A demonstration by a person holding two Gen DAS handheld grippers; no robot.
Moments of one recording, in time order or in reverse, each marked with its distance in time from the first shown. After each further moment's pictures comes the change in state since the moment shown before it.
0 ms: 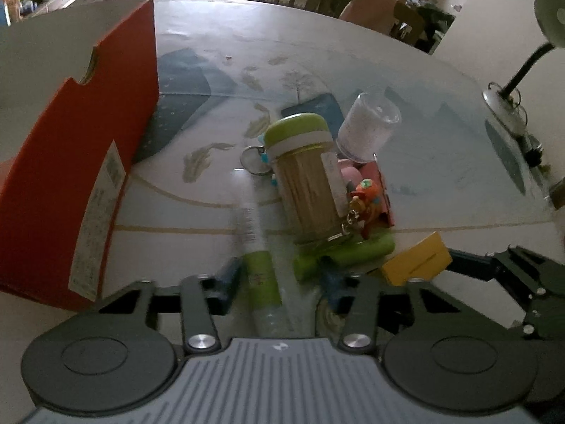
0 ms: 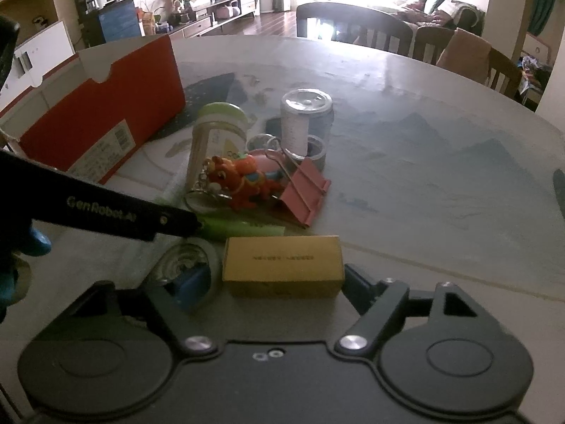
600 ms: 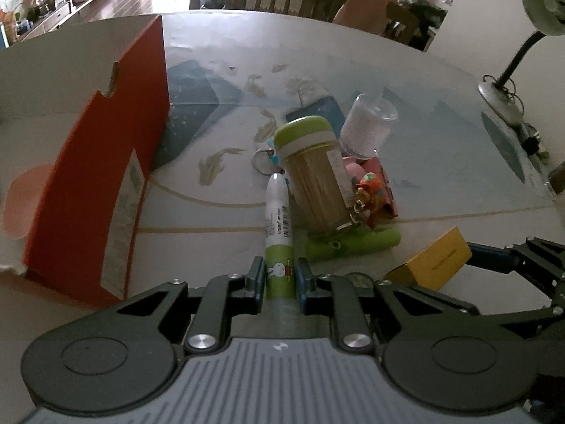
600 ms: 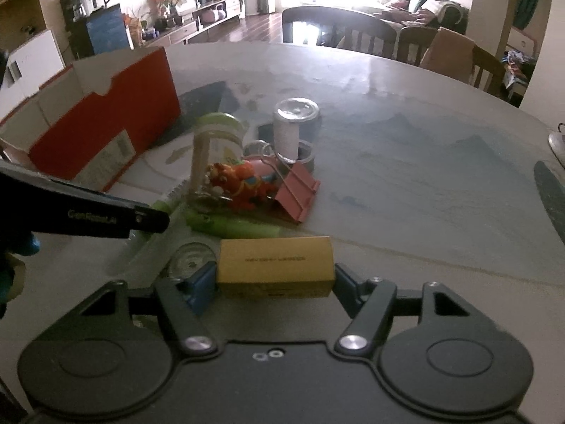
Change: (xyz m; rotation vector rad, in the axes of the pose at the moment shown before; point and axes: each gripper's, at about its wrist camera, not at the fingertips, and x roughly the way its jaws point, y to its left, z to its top) left arm -0.019 0.005 -0.007 0.077 -0.022 0.019; right arm -0.027 0.005 -0.002 0.042 -0.009 -0.031
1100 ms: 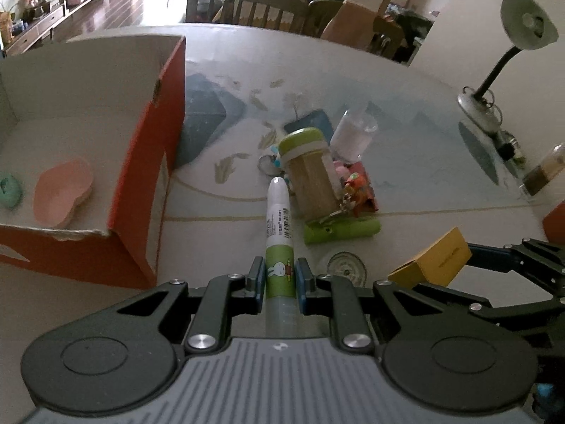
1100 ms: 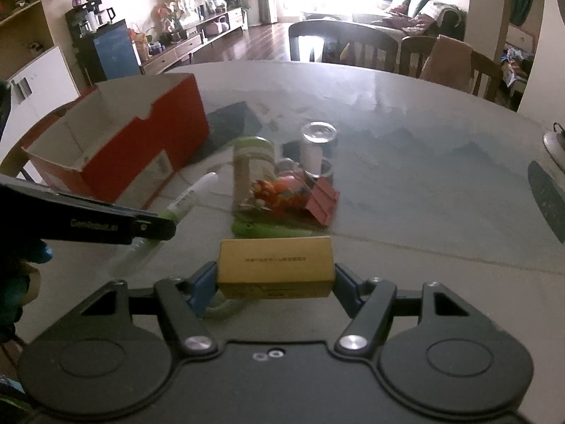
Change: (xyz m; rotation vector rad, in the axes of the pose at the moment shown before) left arm -0.047 0.017 -0.010 0.001 -0.035 -0.062; right arm -0.047 0.024 0.002 0.026 -0.032 0.031
